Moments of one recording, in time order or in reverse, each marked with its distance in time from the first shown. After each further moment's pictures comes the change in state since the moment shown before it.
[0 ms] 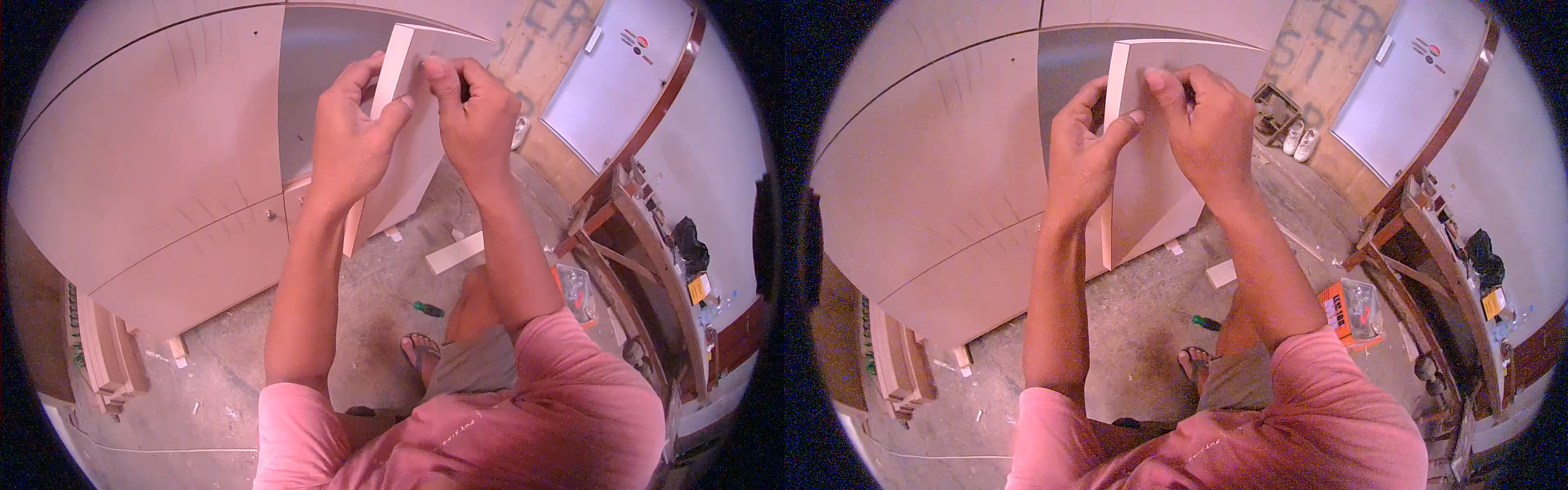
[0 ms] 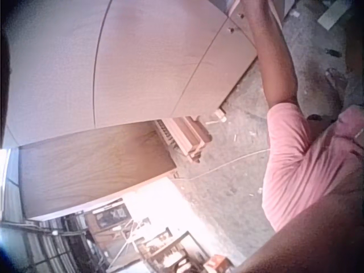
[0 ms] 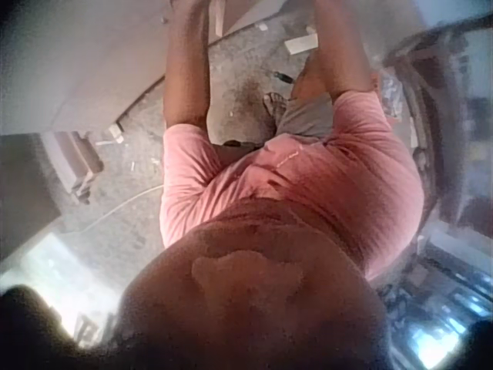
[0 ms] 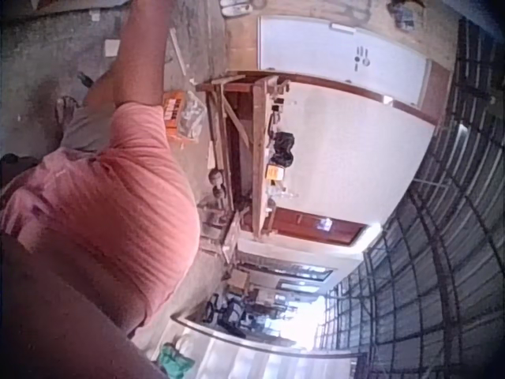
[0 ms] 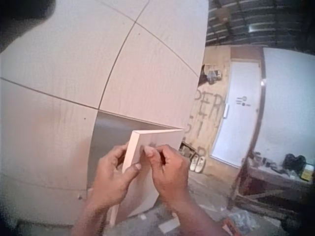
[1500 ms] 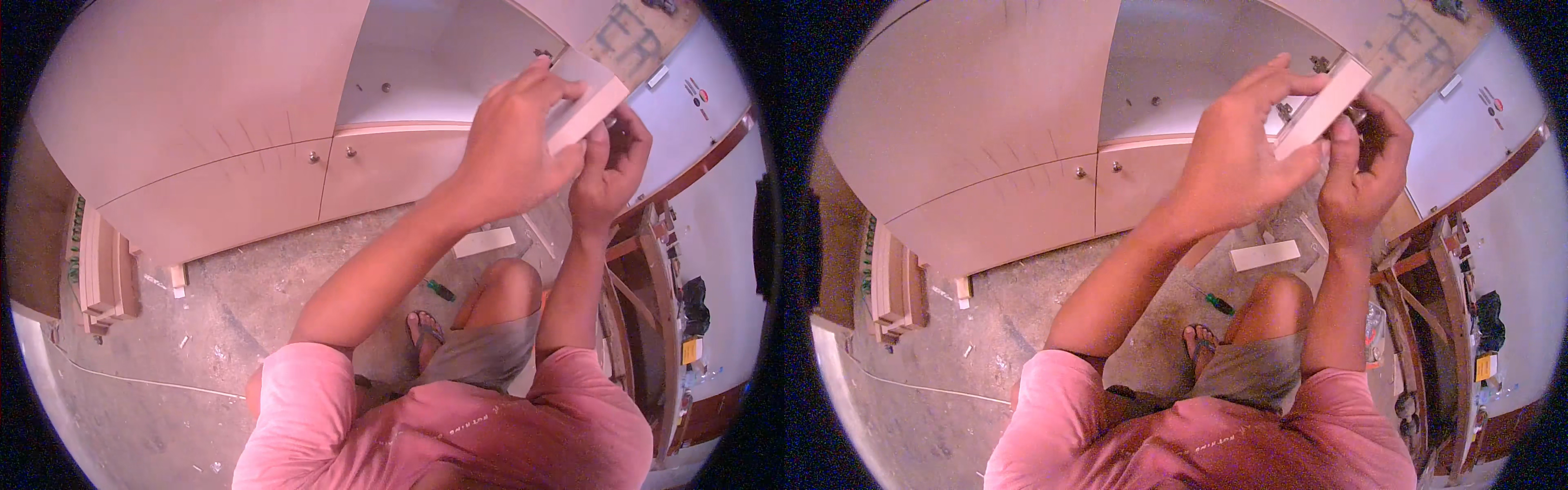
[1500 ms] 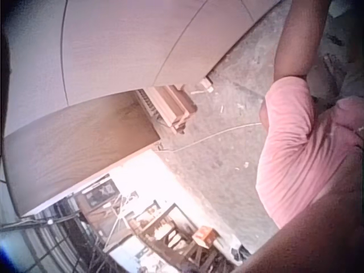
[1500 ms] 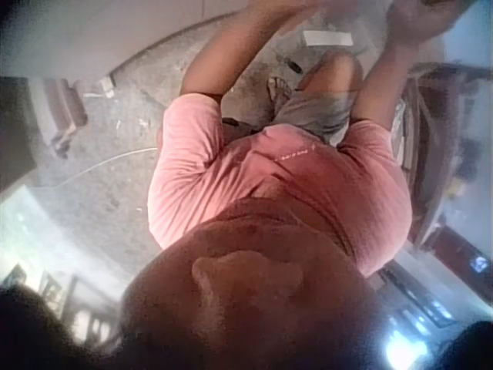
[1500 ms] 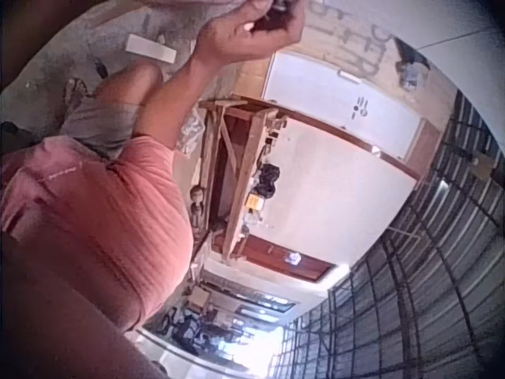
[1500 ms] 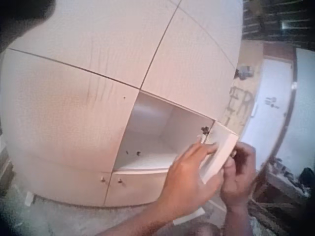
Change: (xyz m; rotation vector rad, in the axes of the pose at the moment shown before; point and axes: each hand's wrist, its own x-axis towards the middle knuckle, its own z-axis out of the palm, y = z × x) left_hand -0.027 0.011 0.050 0.065 0.002 0.213; right_hand -0.033 0.035 -0.044 0.137 0.124 -0.146
